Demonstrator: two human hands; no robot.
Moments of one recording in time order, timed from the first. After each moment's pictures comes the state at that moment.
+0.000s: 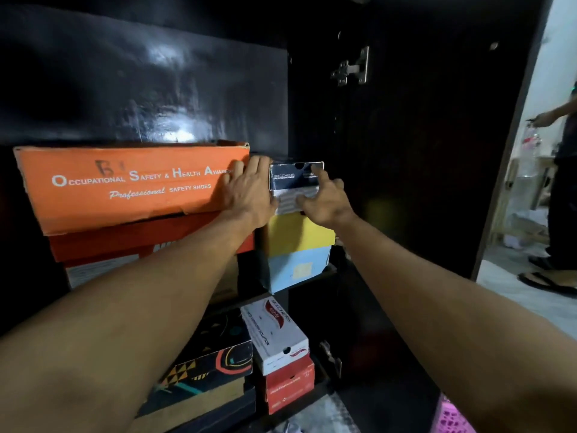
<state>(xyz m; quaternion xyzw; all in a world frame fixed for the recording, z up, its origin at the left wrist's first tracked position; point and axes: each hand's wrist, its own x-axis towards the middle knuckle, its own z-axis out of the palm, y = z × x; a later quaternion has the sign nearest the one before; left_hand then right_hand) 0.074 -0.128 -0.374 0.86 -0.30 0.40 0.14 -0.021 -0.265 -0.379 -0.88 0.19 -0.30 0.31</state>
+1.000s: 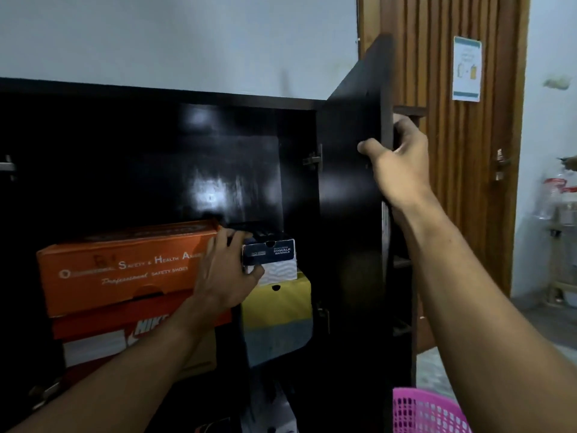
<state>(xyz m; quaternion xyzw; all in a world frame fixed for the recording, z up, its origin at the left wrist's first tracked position) -0.010 -0.144 -0.331 0.85 -0.29 0.38 0.22 -0.180 -0.368 -0.191 -0.63 -0.06 -0.59 0.50</state>
